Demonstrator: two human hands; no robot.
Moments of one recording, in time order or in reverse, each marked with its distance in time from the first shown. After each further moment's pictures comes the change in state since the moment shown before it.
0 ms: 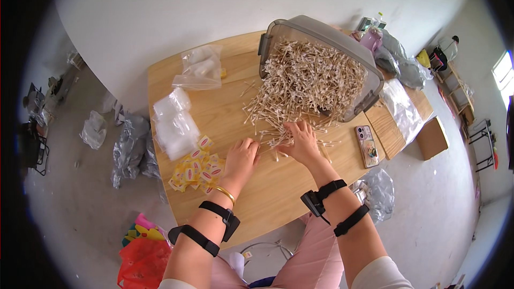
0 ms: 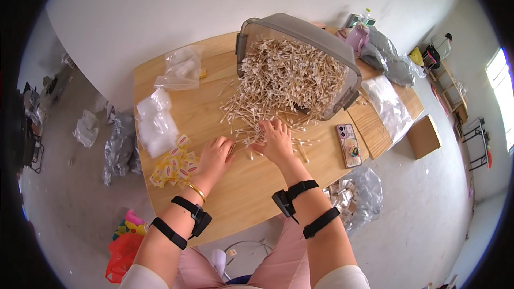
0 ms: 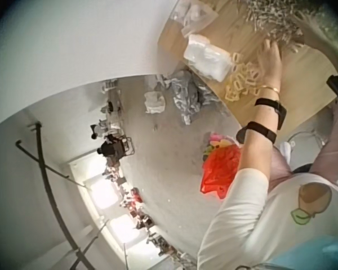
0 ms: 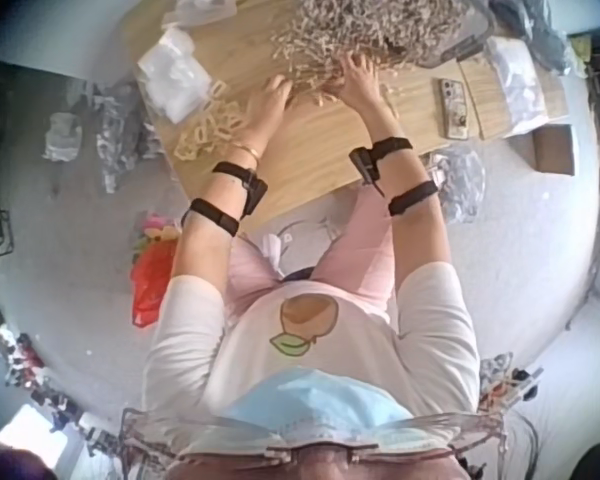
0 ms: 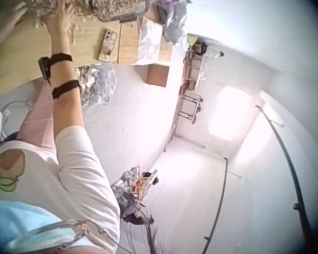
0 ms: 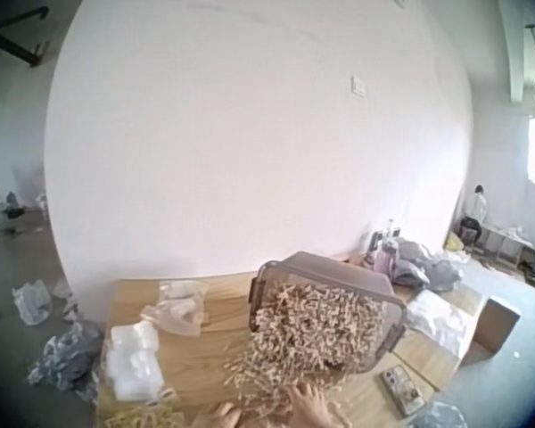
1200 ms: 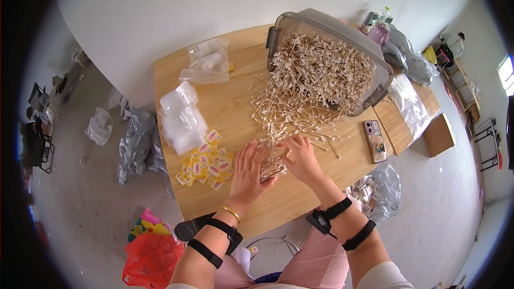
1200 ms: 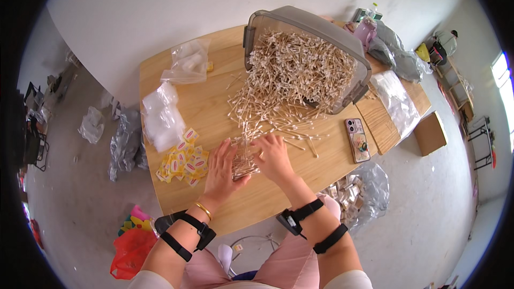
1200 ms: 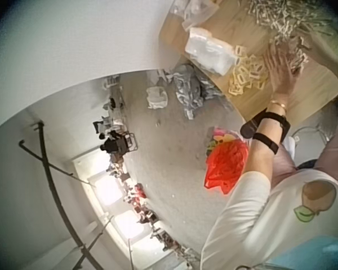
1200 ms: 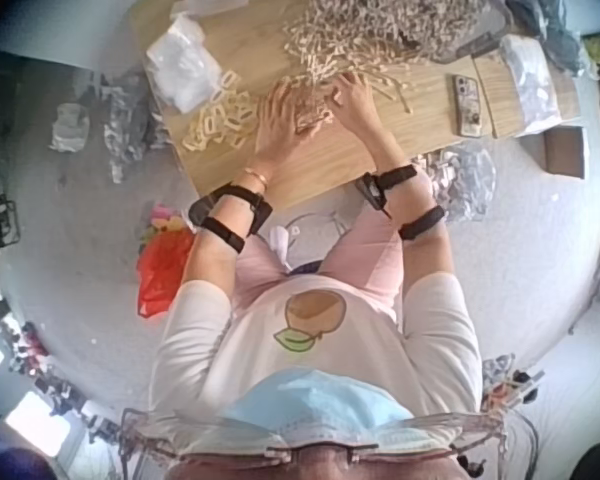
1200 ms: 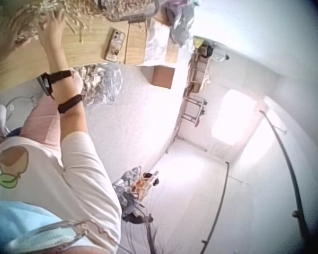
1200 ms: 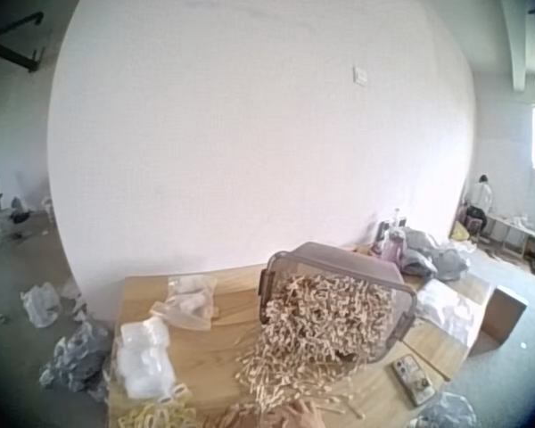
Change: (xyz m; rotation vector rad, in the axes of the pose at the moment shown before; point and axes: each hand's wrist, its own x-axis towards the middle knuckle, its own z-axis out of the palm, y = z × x) left_hand -0.064 0.015 0.000 -0.063 0.087 0.015; right_hand -0.049 -0.036 0.013 0.188 -0.010 -0.179
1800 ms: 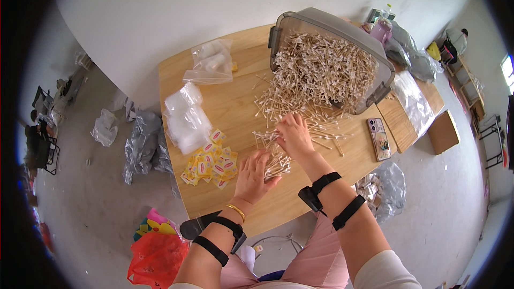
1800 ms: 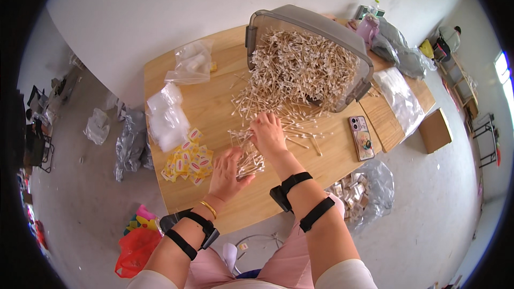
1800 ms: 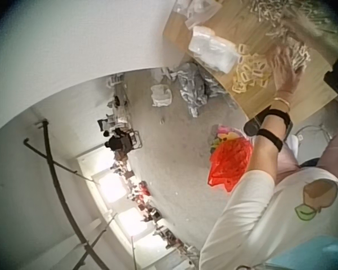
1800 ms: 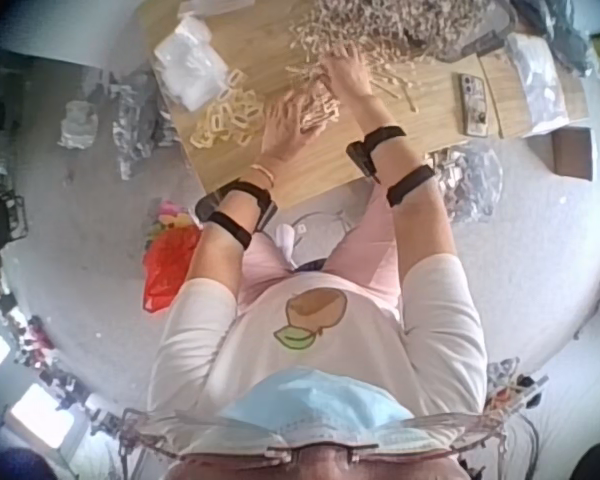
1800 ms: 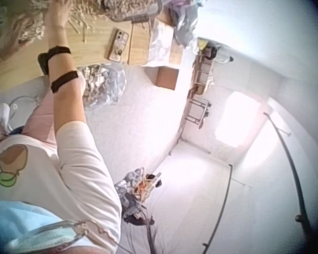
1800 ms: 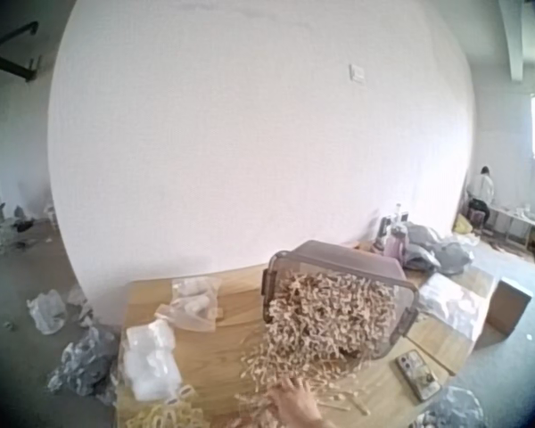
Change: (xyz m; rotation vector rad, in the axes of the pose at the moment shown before) left_hand -0.009 0.000 0.007 -0.010 0.019 -0.001; right_hand 0.056 0.008 0.015 -0.217 0.021 -0.076
